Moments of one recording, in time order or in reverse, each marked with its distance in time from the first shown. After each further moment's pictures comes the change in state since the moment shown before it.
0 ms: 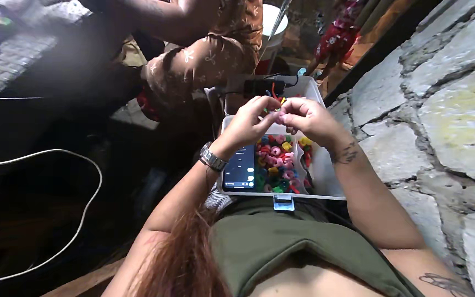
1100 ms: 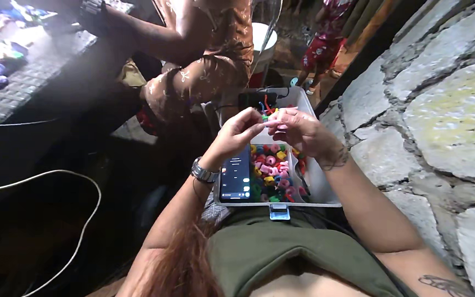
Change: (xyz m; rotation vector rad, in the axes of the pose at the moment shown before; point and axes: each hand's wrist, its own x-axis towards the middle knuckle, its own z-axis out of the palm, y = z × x) left_hand -0.015 0.012 -0.010 -0.284 0.018 0.038; right_hand -0.015 0.003 0.003 0.563 -0.089 -0.022
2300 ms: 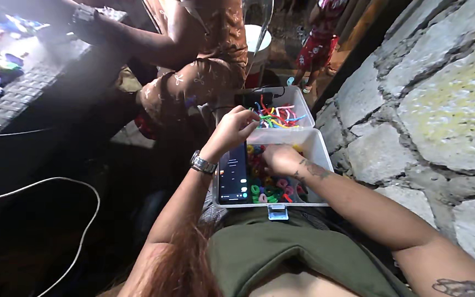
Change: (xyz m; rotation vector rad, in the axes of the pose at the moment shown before) left_hand 0.031 -0.033 -0.012 0.549 -0.096 -0.096; right_hand 0.009 0.038 0.027 -1.351 -0.350 0.521
